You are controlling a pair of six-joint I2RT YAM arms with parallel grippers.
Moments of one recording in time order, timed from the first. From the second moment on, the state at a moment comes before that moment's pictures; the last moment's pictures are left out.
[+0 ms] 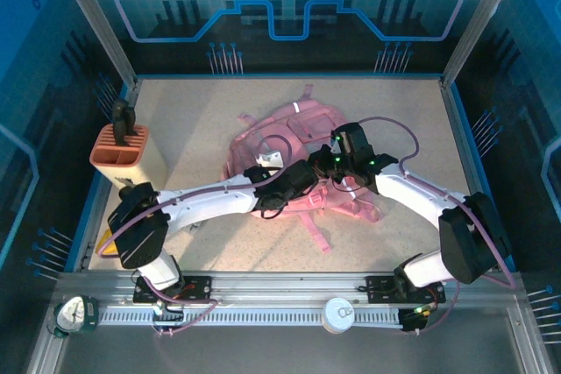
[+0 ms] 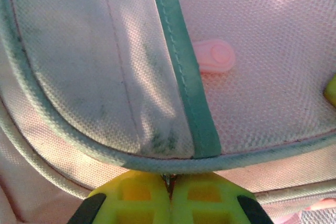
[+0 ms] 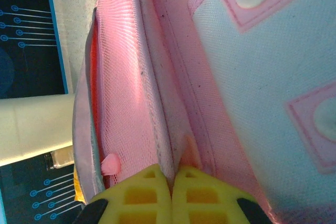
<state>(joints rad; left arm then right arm) -0.97 1.64 1.19 -0.68 -0.46 -1.26 0.50 1.43 0.88 -0.19 -0.35 1.02</state>
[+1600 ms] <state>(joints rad) -0.89 1.76 1.29 -0.43 0.06 -0.74 0.19 1.36 1.03 -0.56 -0.56 0.68</state>
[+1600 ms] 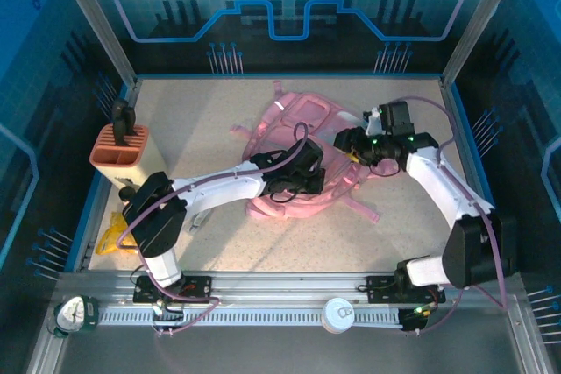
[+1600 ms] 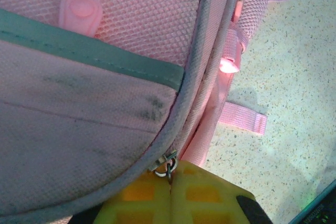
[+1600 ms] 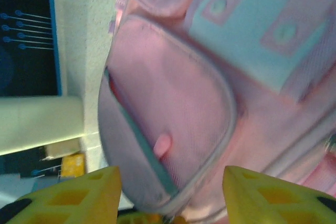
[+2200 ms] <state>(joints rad) -0.90 1.78 1.31 -0.47 0.07 -0.72 0.24 1.34 0.70 -0.18 -0.63 1.09</state>
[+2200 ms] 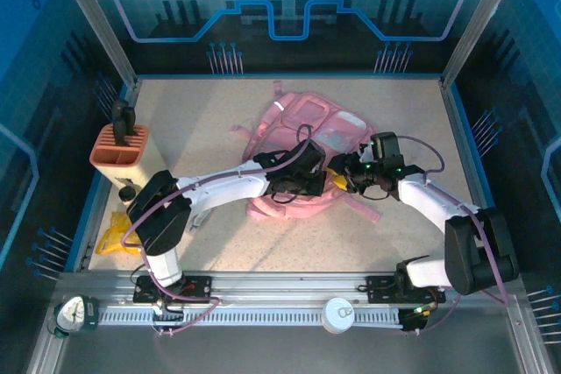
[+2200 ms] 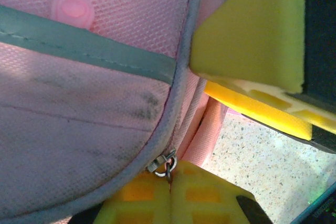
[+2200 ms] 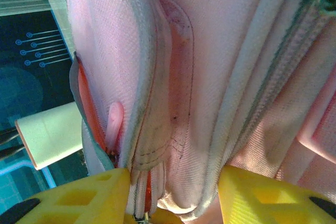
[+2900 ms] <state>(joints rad) -0.90 1.79 1.35 -0.53 0.06 -0.67 0.30 1.32 0.74 -0.20 -0.58 1.15</state>
